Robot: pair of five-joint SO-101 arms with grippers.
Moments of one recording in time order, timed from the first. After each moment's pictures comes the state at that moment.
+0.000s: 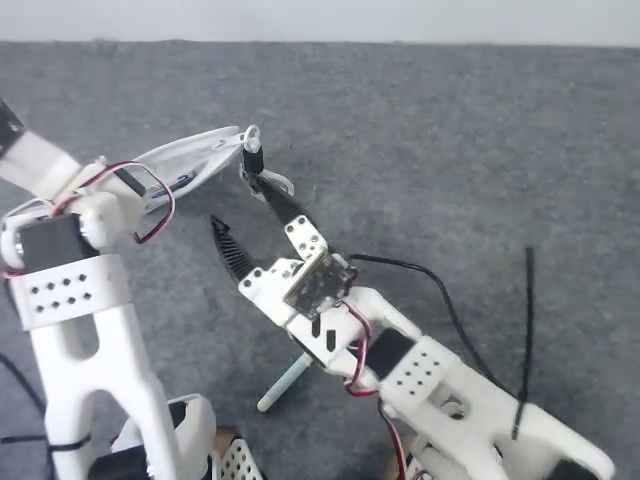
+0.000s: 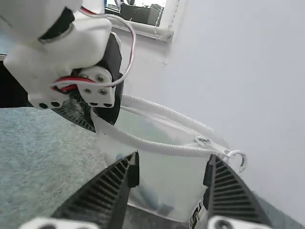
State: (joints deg) left arm -22.2 -30.8 18.9 78.5 37.7; right arm -51.3 -40.8 66.7 -19.6 10.0
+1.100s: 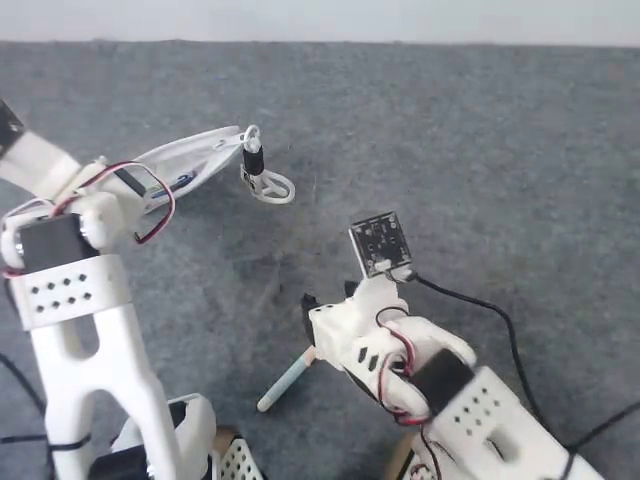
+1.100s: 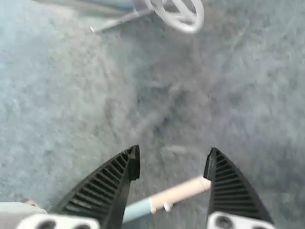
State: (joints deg) left arm -22.2 -30.8 18.9 78.5 37.7; right arm -47.2 -63.0 66.7 49.1 -26.2
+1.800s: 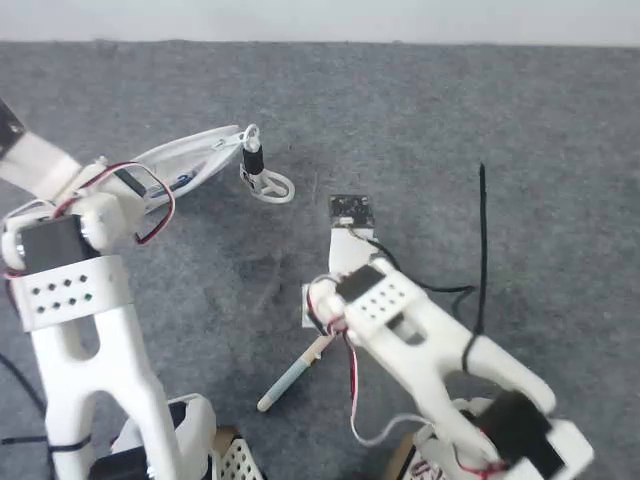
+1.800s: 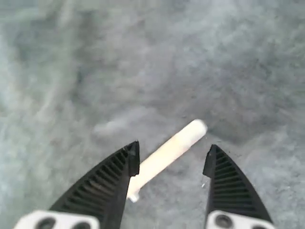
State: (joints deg) left arm -22.2 -30.9 19.8 77.6 37.7; right arm -42.5 -12.4 44.7 52.5 -39.3
